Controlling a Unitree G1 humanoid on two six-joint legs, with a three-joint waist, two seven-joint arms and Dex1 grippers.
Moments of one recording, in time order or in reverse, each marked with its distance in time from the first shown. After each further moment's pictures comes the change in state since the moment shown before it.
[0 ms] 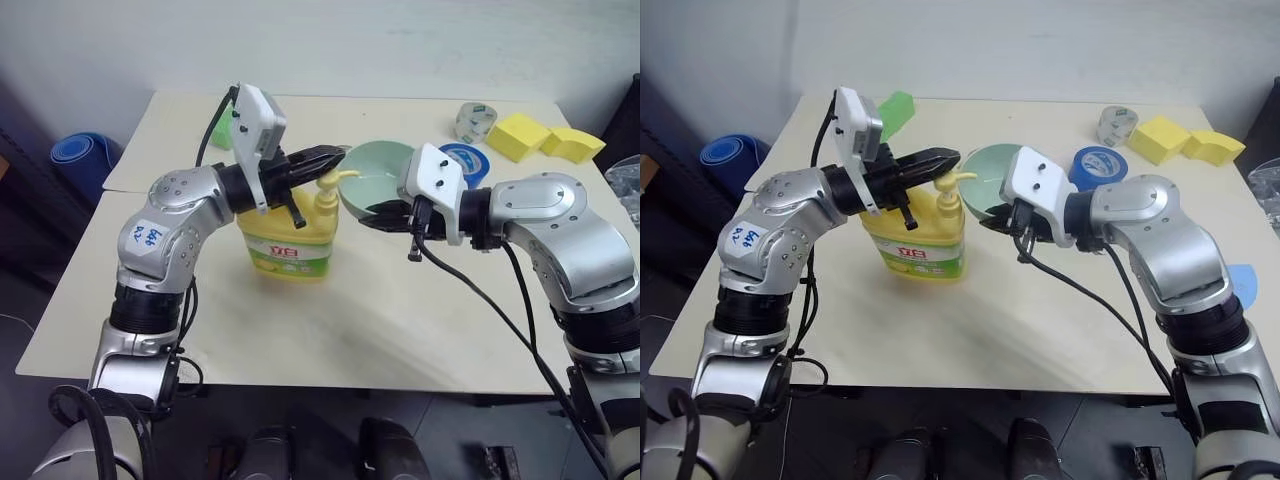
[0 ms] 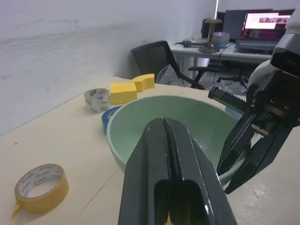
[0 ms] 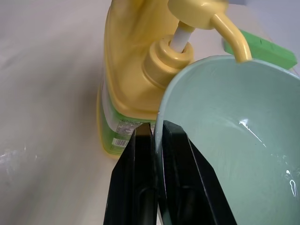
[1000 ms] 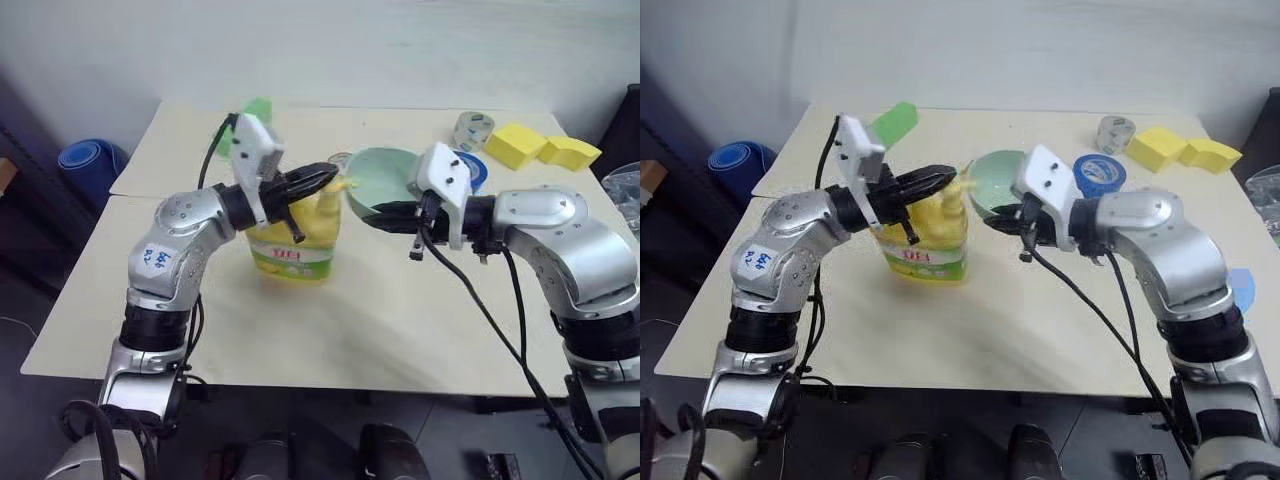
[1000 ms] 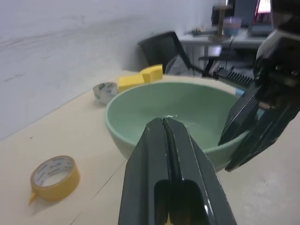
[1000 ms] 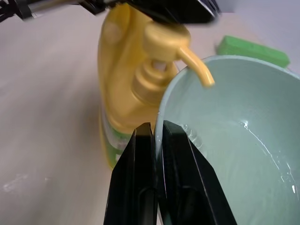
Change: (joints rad) left arm 0.120 -0.071 0.067 0.013 0.039 -0.080 -0.015; right arm 0.118 -0.008 -0.079 0.033 0.049 -0.036 -0.072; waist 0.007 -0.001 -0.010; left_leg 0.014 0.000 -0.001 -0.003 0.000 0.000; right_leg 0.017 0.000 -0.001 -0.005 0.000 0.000
